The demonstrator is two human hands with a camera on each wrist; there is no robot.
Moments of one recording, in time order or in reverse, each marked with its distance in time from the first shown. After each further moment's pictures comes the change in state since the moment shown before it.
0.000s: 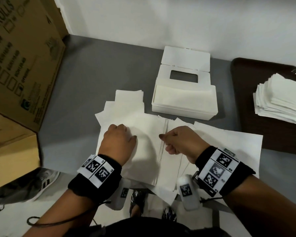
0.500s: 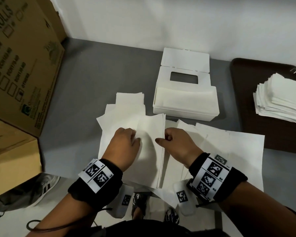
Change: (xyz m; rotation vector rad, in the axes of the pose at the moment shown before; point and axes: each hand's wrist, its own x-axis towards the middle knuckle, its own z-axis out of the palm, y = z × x) left_hand 0.002 -0.006 0.004 -0.187 -0.016 0.168; right_hand 0.000 -0.002 0.021 -0.219 0.082 -0.200
